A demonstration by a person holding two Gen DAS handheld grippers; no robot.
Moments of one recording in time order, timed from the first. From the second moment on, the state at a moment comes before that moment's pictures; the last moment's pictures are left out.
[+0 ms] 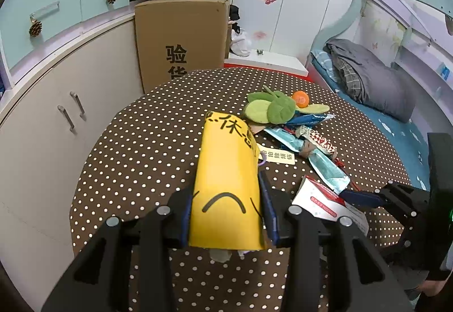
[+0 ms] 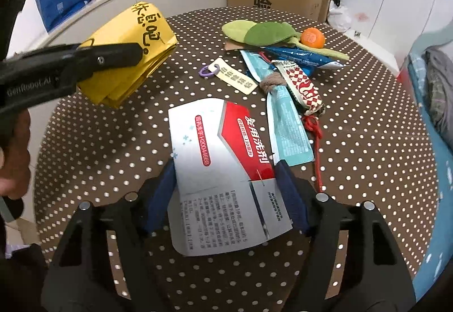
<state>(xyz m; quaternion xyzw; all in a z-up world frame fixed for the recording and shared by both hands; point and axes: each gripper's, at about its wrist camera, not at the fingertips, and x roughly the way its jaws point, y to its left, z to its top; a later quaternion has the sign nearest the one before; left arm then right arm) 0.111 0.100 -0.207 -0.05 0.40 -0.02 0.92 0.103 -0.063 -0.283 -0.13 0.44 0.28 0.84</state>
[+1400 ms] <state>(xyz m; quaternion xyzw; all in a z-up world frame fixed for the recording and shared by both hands) 0.127 -0.001 -0.176 0.00 0.38 -0.13 0.92 0.112 -0.253 -0.194 0.10 0.39 0.19 0.90</state>
